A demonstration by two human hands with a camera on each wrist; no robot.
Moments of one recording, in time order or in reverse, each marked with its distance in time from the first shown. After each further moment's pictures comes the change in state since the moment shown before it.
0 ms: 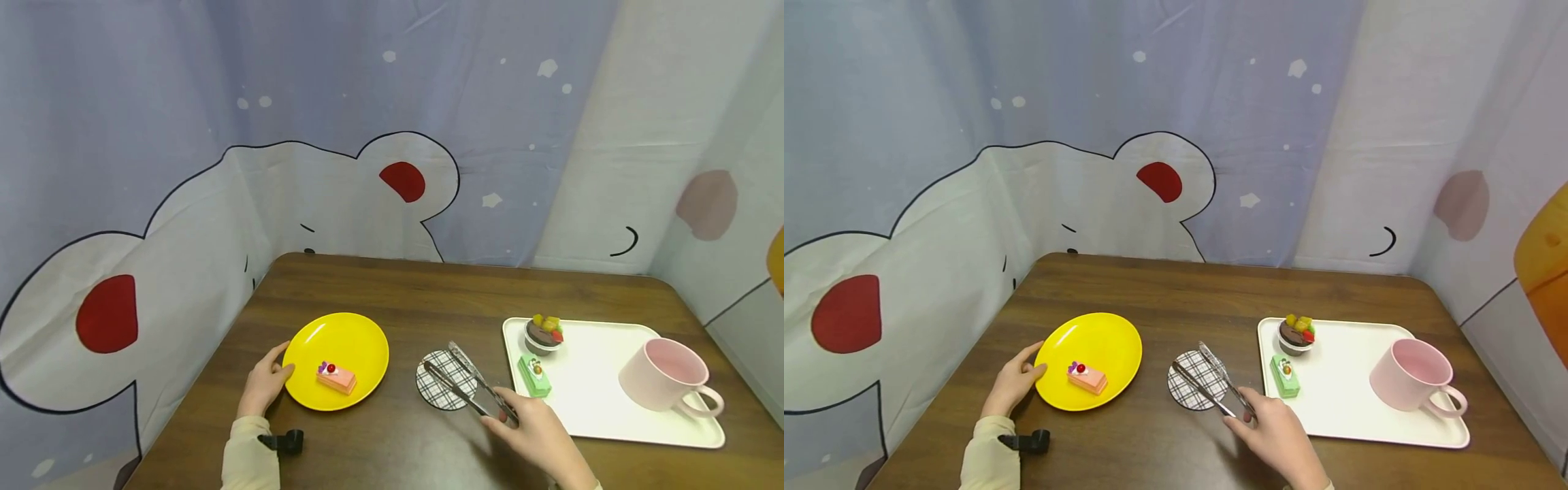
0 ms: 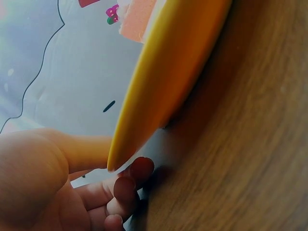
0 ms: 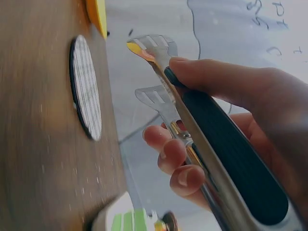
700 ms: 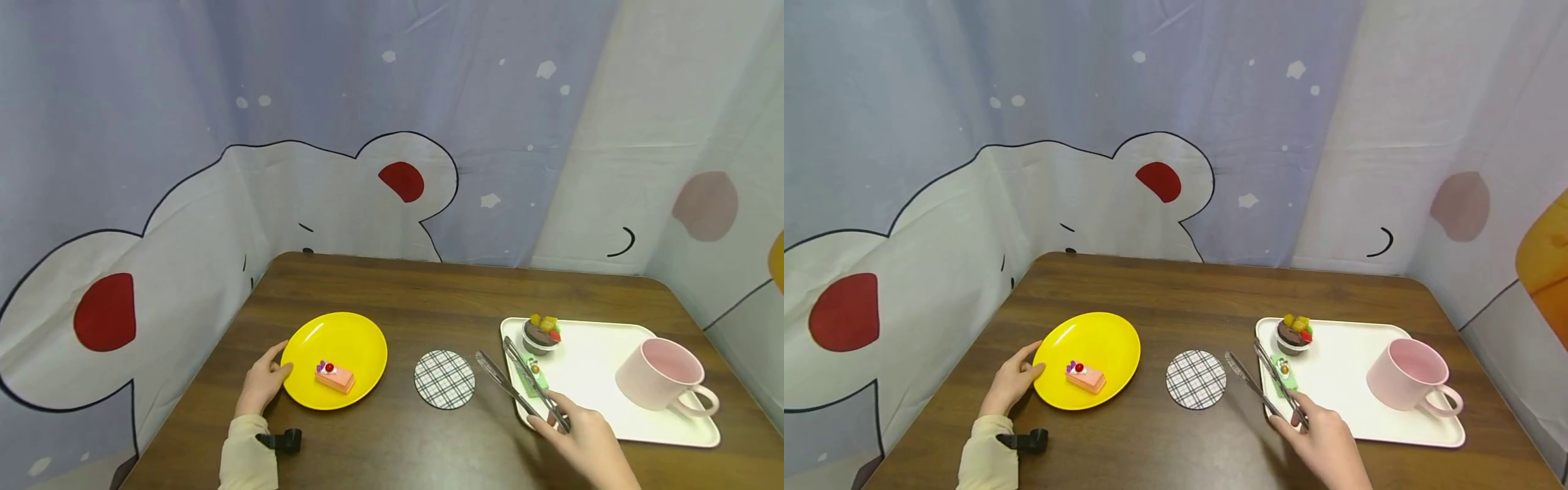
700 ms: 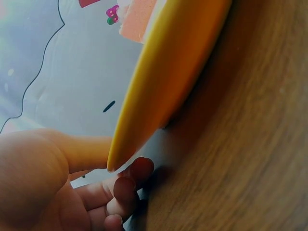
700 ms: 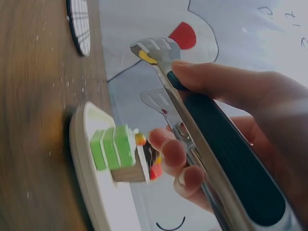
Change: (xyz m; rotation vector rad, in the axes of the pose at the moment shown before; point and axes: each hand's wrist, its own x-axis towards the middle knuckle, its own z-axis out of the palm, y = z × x) left_hand 0.001 -0.001 -0.001 -0.002 -0.005 0.014; right_hand -0.029 0.041 -0.032 -0.136 0.134 0.133
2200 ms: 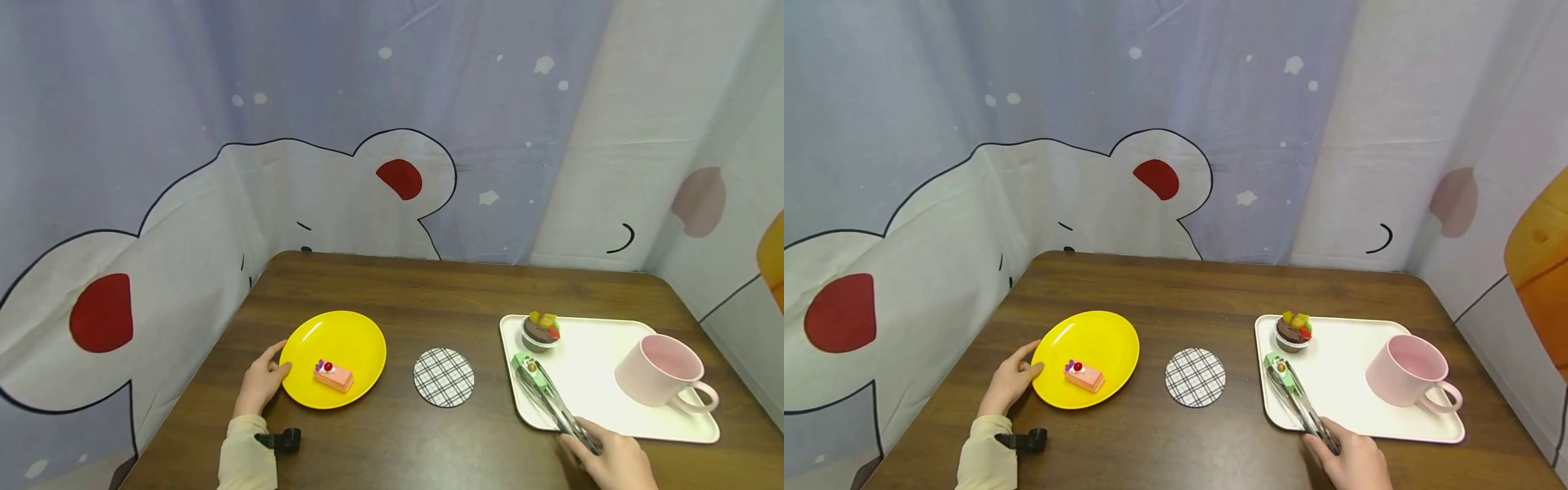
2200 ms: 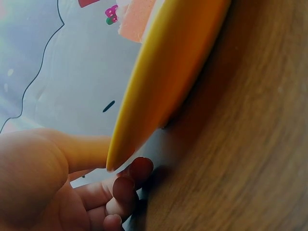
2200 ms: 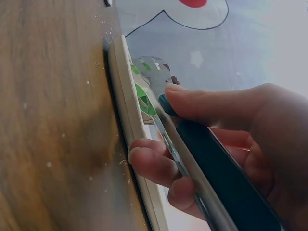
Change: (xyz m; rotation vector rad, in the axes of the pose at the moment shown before) left_hand 0.000 0.000 0.000 0.017 0.005 0.004; right_hand -0.029 0.035 -0.015 -0.091 -0.262 0.304
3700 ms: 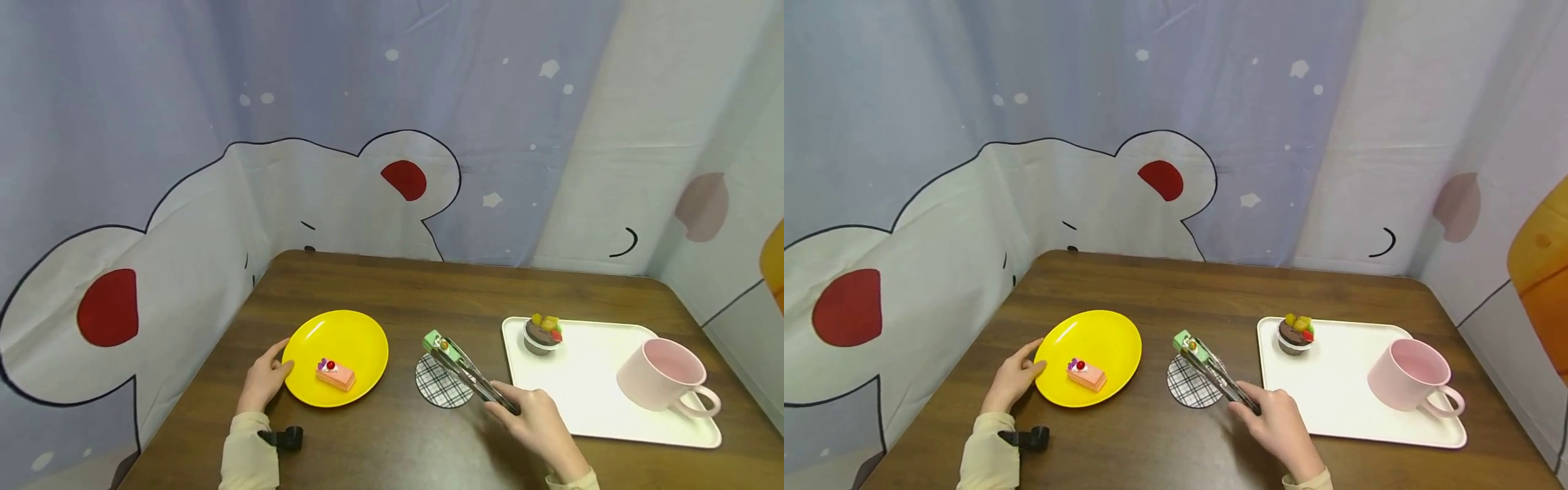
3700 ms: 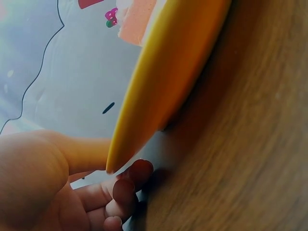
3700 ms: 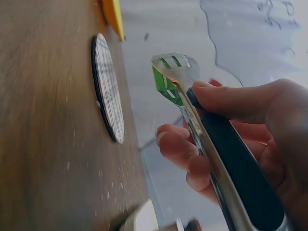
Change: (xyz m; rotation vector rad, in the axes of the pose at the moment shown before) left_hand 0.001 -0.003 0.002 0.013 0.009 -0.005; right_hand 0.040 -0.092 0.031 0.141 0.196 -0.462
